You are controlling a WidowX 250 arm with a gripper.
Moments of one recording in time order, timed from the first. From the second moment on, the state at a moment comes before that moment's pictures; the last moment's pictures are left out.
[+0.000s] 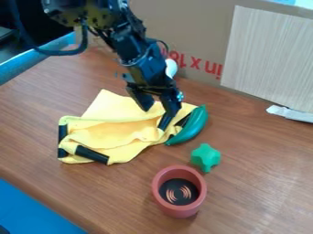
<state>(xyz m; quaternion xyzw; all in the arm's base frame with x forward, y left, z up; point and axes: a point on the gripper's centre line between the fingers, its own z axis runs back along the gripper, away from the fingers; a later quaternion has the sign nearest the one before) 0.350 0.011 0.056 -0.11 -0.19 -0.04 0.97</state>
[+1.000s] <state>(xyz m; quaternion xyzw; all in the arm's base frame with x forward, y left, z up) 0.352 0.005 0.024 -0.07 -0.15 -0.03 0.99</state>
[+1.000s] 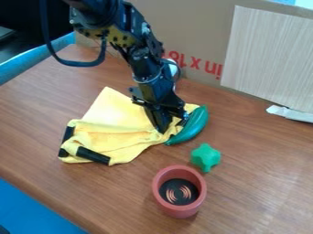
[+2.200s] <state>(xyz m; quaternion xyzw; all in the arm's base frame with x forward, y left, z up) 0.299 0.138 0.093 -0.28 -0.15 0.09 0.94</state>
